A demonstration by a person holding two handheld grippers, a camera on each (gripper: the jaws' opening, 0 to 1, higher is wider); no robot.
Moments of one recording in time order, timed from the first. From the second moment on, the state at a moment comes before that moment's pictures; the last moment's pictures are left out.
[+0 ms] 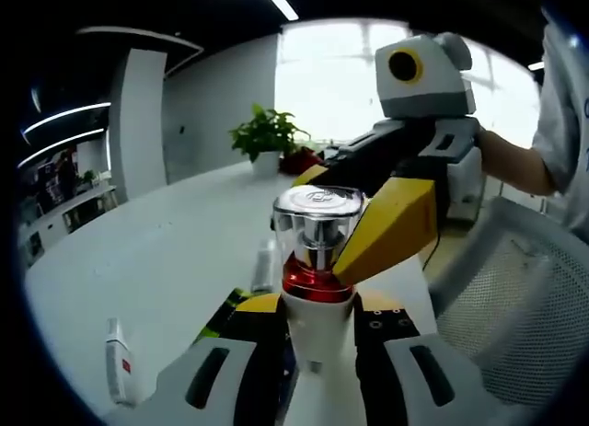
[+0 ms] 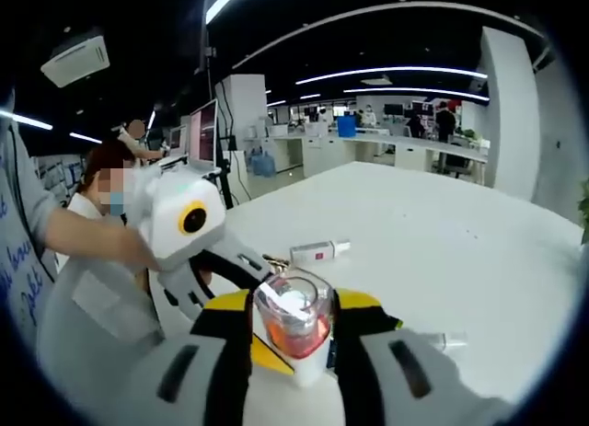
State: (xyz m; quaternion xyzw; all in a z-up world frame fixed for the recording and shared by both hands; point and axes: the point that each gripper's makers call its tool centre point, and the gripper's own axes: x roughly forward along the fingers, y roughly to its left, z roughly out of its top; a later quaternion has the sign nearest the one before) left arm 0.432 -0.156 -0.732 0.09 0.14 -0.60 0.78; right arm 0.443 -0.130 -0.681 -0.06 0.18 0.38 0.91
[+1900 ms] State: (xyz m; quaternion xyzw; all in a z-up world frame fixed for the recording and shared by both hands) left arm 0.443 -0.135 -0.720 0.10 0.18 -0.54 0.81; right arm 0.452 -0.158 -0.678 -0.08 0.17 0.36 0.91
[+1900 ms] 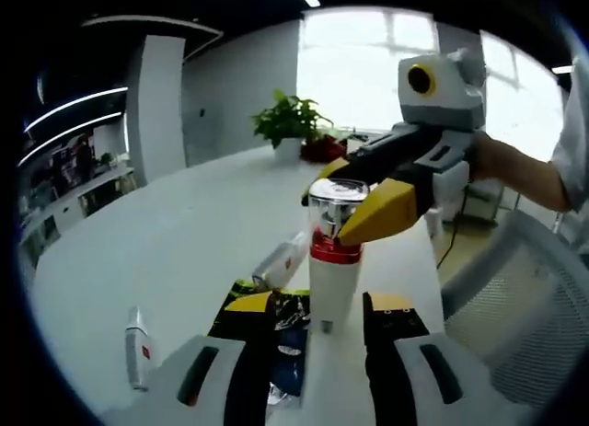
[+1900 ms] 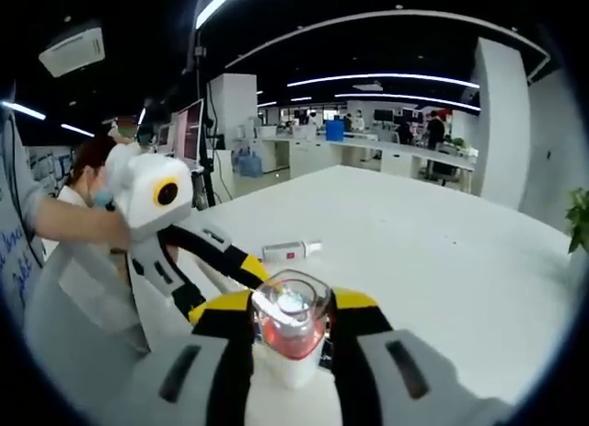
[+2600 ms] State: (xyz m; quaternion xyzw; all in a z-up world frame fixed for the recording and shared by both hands) left arm 0.452 -0.080 -0.697 0.09 0.19 -0.46 0.86; right arm 0.442 -0.176 -0.682 -0.09 0.21 0.34 0.91
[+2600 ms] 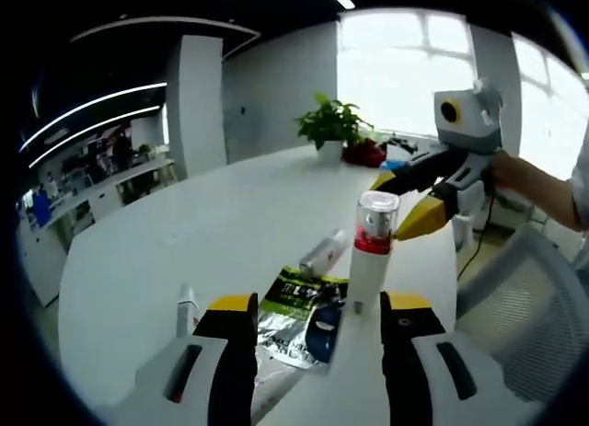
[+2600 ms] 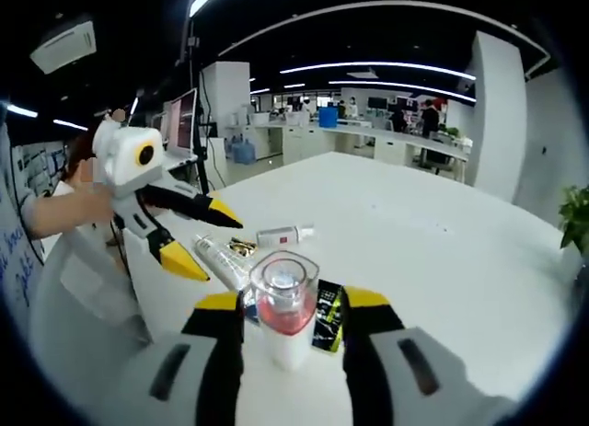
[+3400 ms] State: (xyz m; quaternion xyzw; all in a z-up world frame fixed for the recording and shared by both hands) left arm 0.440 -0.032 -0.684 0.13 0.22 -0.39 0.88; right arm 0.425 -0.186 -0.696 -0.14 0.25 0.33 0.90
